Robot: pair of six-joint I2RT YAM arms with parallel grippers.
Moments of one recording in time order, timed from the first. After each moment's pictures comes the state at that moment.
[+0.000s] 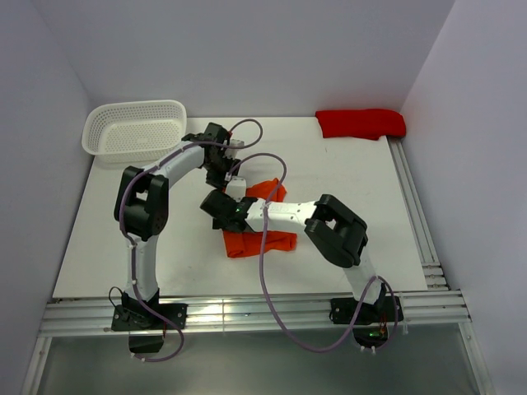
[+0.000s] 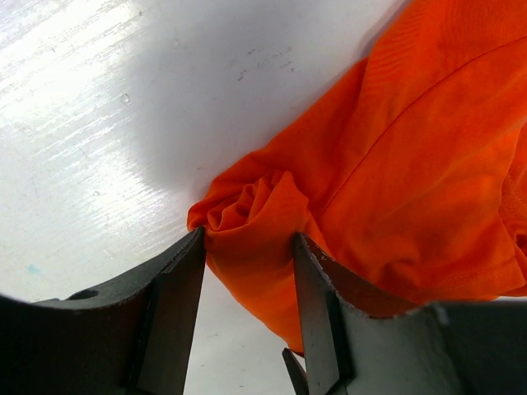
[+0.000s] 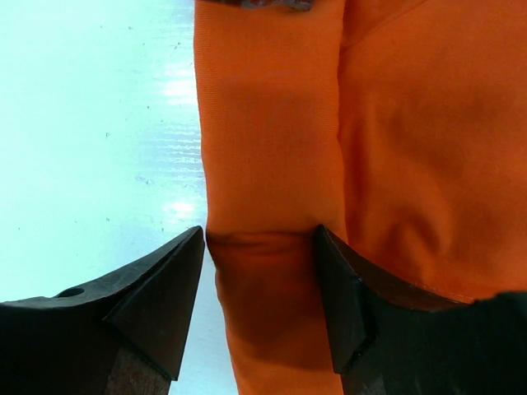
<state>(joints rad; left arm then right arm) -0.40 2.10 1.67 -0.78 0.25 -0.02 1.05 2.05 1.45 -0.43 0.46 0.97</state>
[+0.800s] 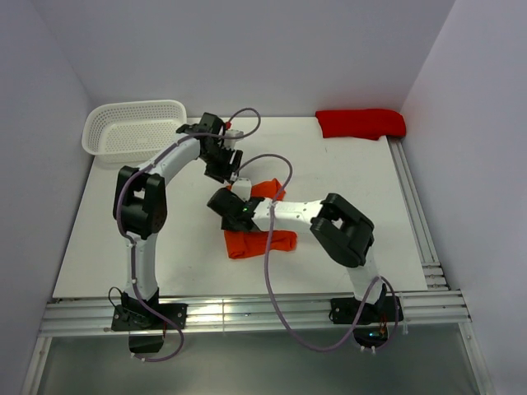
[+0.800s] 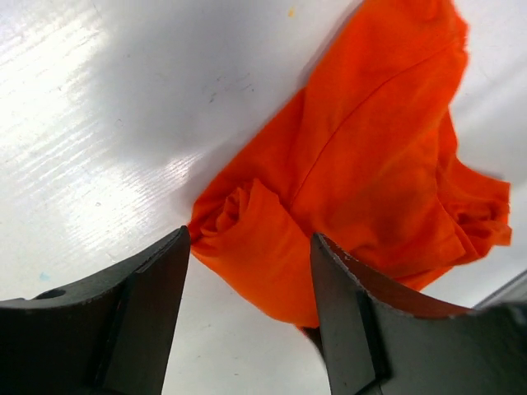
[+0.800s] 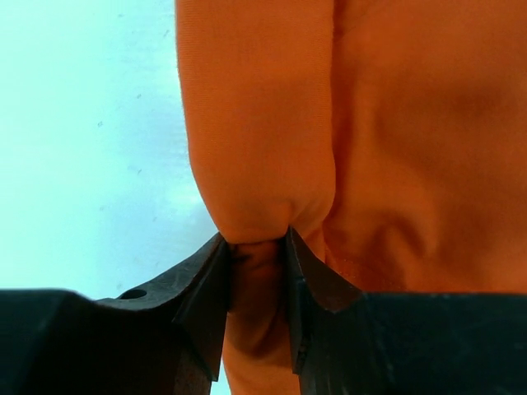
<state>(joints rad) -0.37 2.11 1.78 -0.86 0.34 0.00 1.03 2.02 1.40 -0.41 0.40 0.96</state>
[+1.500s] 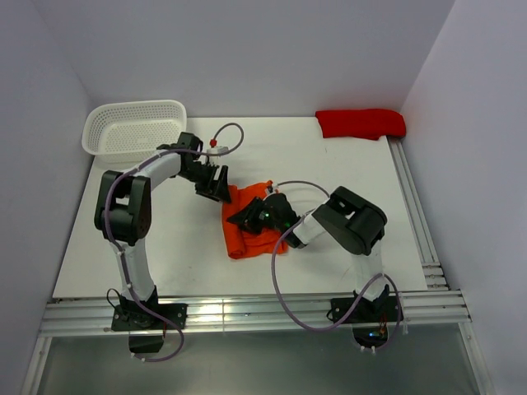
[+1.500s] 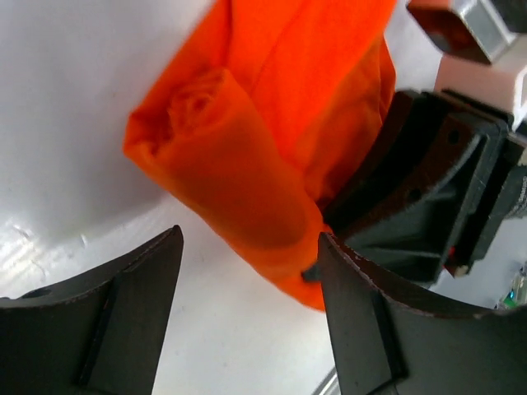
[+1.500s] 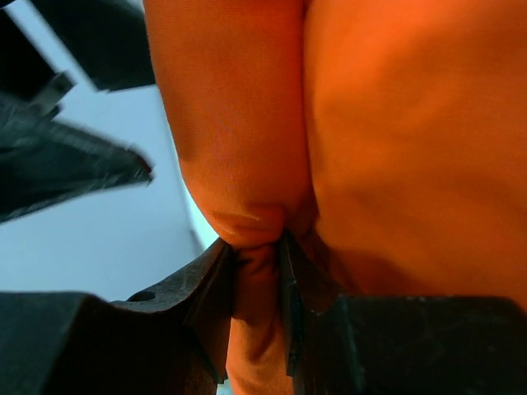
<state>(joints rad) -0.25 1.98 1.43 -0.73 0.70 0.13 0.78 1.97 0.75 0.80 -0.22 1.35</state>
